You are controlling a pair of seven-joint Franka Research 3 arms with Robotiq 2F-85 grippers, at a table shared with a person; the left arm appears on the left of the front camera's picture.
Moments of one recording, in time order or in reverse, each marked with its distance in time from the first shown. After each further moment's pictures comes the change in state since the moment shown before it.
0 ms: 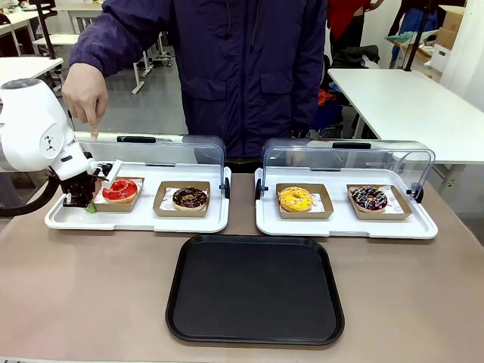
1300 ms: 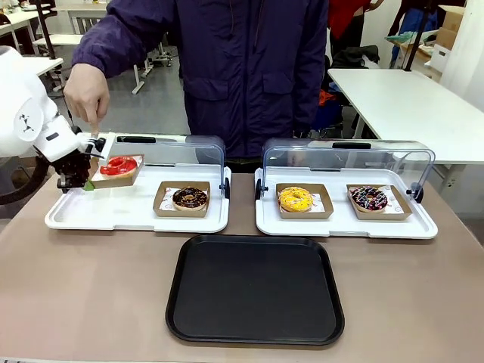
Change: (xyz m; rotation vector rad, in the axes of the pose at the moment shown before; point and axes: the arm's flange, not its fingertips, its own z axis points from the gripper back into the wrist) left arm 0.023 -0.028 0.086 0.160 -0.036 0.051; right arm 0.000 0.000 0.000 0.000 0.001 0.000
